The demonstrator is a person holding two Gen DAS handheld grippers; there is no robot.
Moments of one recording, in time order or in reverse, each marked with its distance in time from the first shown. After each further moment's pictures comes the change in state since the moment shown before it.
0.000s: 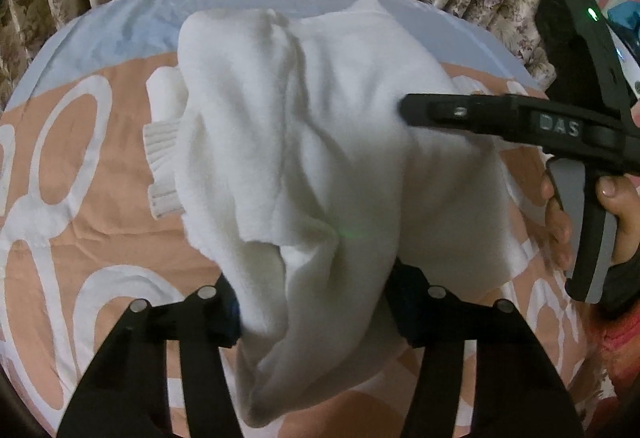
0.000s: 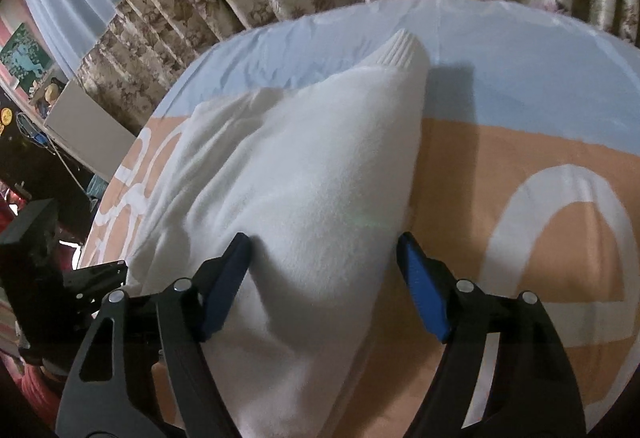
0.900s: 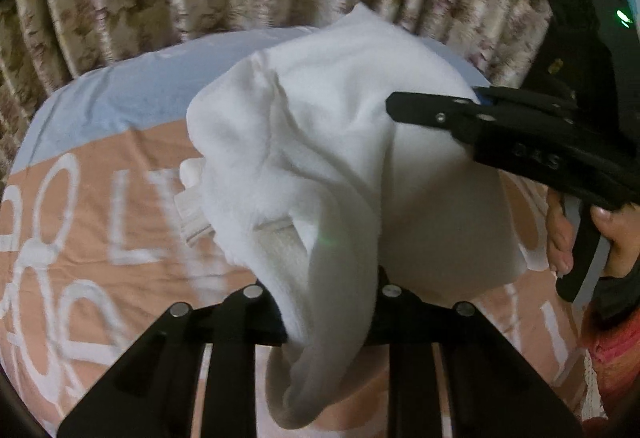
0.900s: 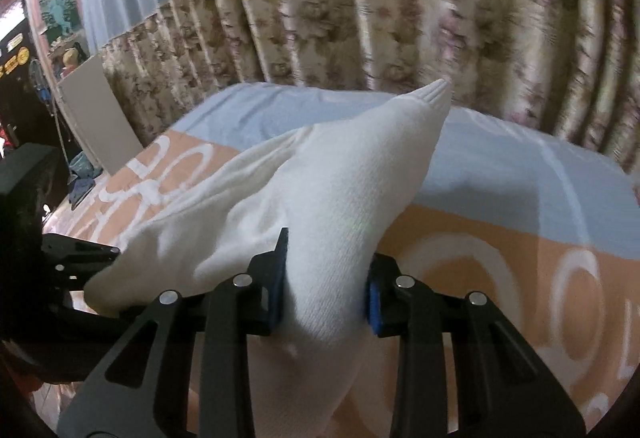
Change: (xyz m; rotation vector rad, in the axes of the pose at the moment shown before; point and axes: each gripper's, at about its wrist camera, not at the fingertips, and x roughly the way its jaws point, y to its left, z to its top) left arm -0.028 -0.140 0.013 0.100 -0.096 0.023; right arm -0.126 -0.015 -0.028 -0.231 -0.210 -0.138
